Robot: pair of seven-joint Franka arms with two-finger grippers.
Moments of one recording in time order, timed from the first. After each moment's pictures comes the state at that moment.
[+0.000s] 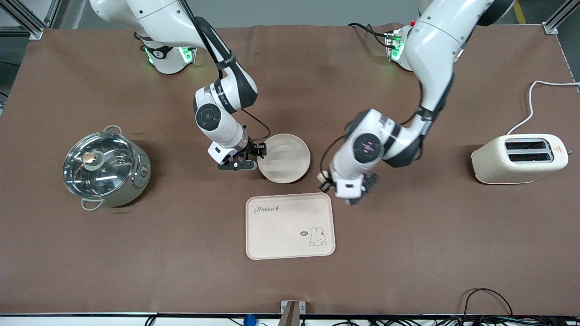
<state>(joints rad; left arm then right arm) -0.42 0.67 -0.26 -1.59 0.01 2.28 -1.42 0.70 0.47 -0.07 -2.04 0.41 2.55 0.32</state>
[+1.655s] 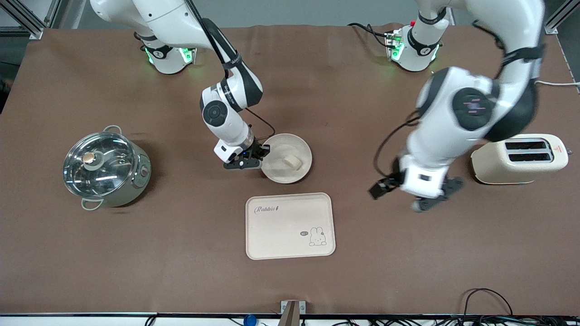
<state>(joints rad) -0.17 0.39 -0.22 -1.42 0.05 1.93 -0.80 0.74 0.48 -0.06 -2.04 0.42 2.64 0.33</state>
